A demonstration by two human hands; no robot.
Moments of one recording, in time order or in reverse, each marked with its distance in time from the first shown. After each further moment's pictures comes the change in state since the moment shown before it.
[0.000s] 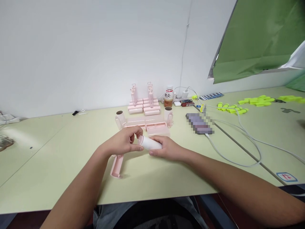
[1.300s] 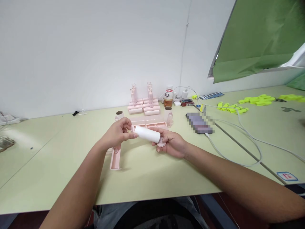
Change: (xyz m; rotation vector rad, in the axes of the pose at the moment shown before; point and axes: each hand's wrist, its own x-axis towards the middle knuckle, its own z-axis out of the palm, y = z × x) left_hand 0.007 -0.029 -0.009 -0.387 0.248 -0.152; right_hand 0.004 -0.009 -0.011 1.047 -0.038 0.196
